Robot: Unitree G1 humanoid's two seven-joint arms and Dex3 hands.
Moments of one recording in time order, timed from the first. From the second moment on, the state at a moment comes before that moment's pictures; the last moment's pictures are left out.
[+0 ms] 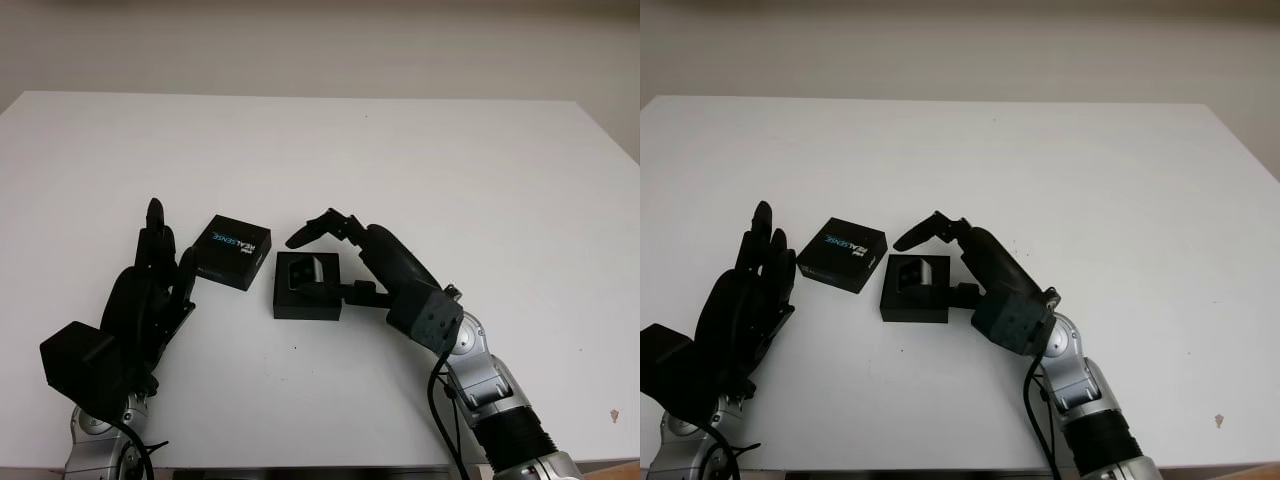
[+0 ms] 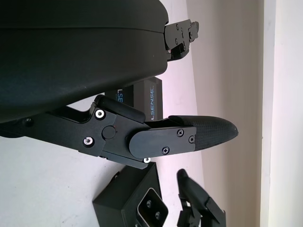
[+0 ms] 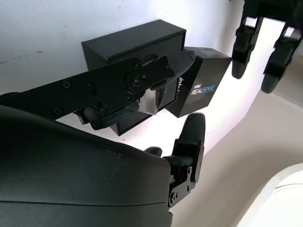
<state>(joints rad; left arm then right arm) 0.09 0.18 0.18 -0.12 -0.14 -0.05 -0.17 -0.30 -0.22 0.20 0.21 -0.27 -0.29 0.25</state>
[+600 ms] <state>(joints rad) 0.09 0.19 0.18 -0.12 -0.14 -0.04 -0.17 -0.28 -0.31 0.23 0.04 -0.40 -0.28 0.26</state>
